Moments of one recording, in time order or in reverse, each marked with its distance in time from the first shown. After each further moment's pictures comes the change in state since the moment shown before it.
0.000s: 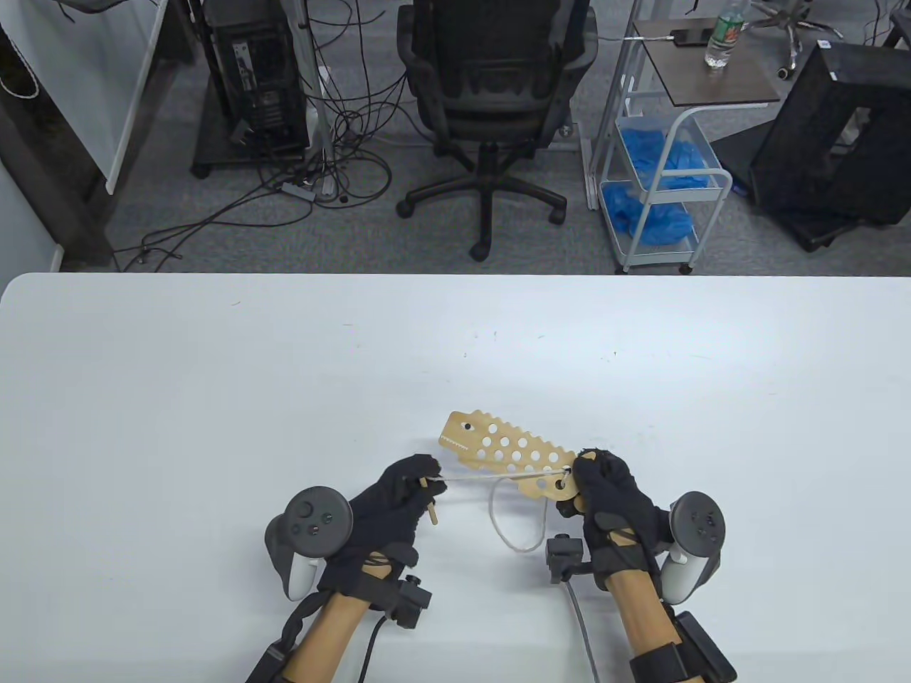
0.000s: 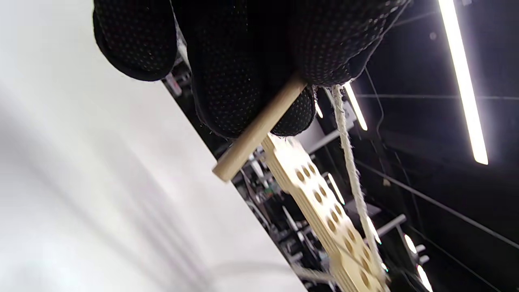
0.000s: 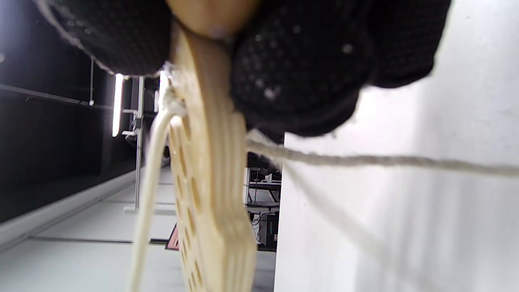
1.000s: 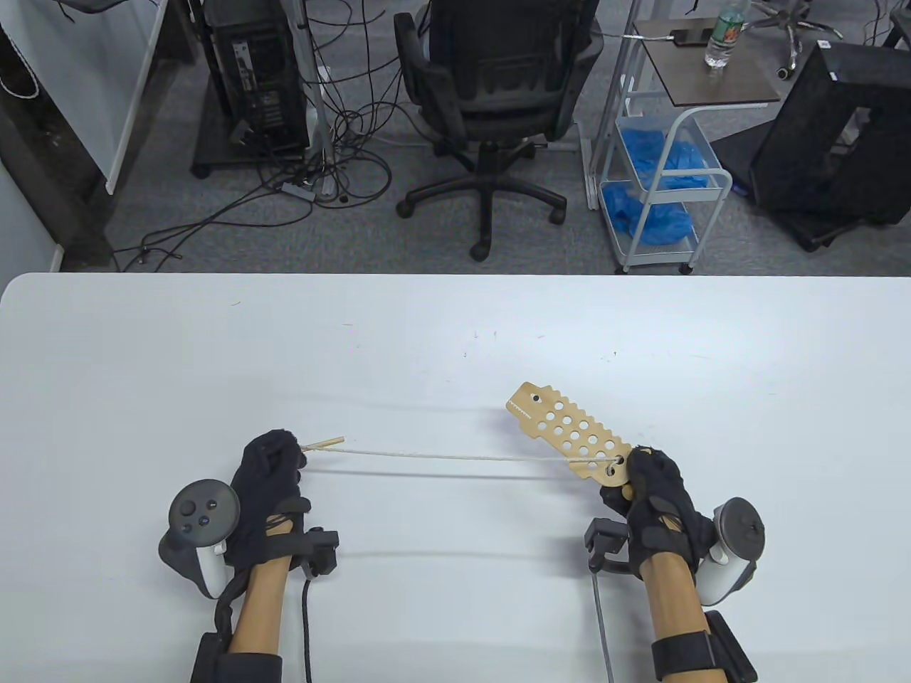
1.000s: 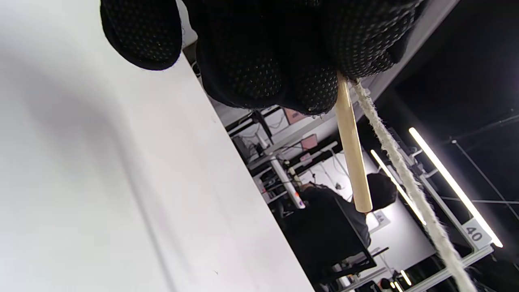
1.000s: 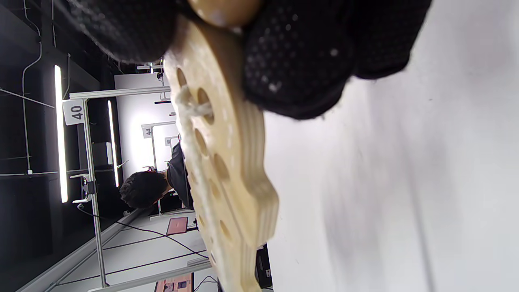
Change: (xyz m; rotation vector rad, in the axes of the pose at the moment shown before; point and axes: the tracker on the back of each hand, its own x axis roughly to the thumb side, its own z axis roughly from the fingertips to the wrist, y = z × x) left_hand -0.082 0.083 -0.007 0.386 0.331 -0.060; right_hand -0.007 -0.040 -0.016 -0.118 0.187 -0.117
